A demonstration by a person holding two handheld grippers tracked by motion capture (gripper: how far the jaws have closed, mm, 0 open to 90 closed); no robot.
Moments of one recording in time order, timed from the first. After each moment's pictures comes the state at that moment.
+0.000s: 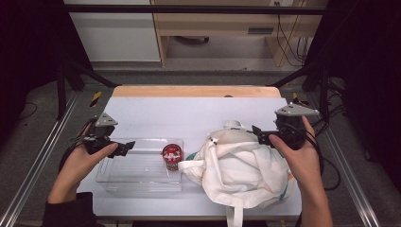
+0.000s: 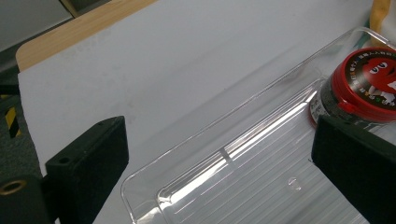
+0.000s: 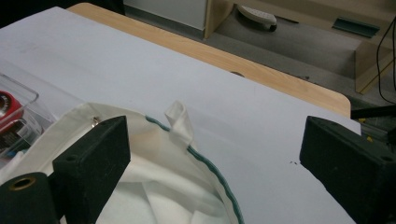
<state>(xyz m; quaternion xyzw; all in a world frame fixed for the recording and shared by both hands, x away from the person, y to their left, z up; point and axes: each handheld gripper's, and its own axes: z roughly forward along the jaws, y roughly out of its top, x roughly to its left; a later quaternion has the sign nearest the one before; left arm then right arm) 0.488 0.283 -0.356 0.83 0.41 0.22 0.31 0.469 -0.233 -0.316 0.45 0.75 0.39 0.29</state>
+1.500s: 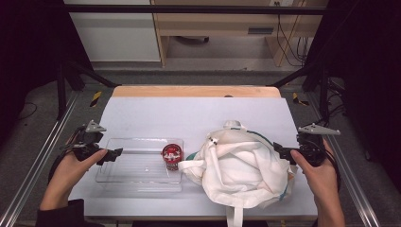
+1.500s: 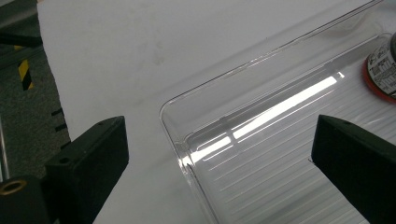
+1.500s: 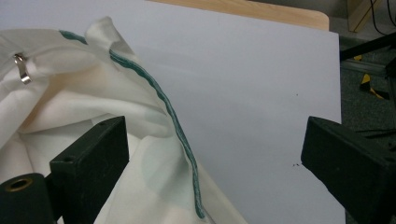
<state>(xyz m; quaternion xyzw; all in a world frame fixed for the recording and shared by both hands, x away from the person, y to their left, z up) 0.484 0.316 -0.384 0.82 0.46 0.20 0.27 0.455 -0.300 -0.377 0.53 0.72 0.37 0.24</state>
